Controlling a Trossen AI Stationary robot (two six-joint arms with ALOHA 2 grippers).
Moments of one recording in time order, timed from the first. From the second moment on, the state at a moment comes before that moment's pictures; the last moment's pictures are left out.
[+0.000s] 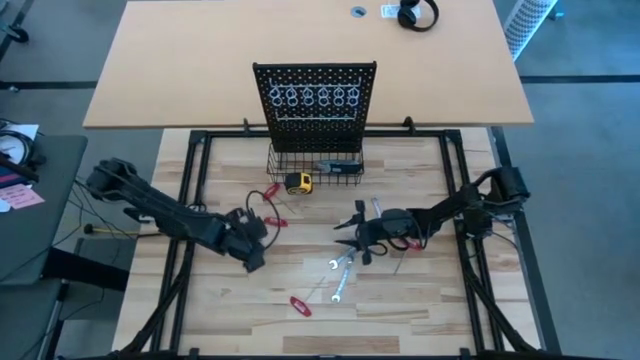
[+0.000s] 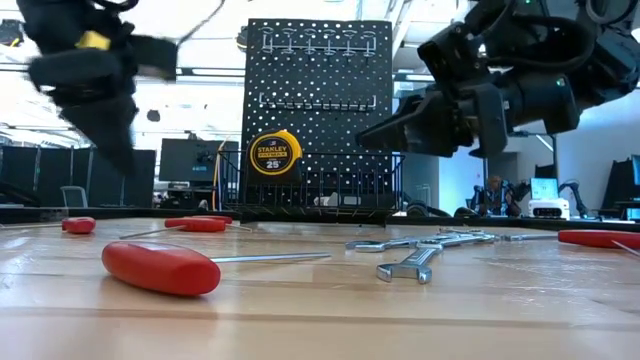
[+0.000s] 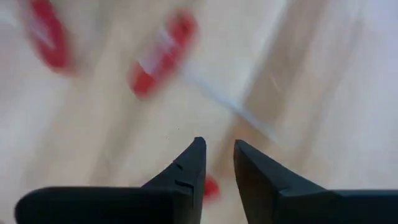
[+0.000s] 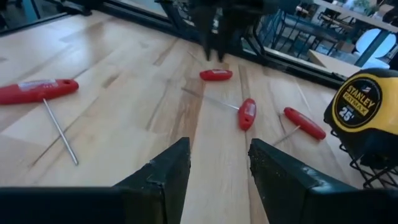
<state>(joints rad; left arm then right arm) -0.40 1.33 0.79 -0.76 -0.35 -0.79 0.14 1.71 0.49 0.98 0.11 -0.26</state>
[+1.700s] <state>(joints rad) -0.42 1.13 0.44 0.20 -0.26 -0.38 0.13 1.71 0.91 0.50 -0.15 -0.47</state>
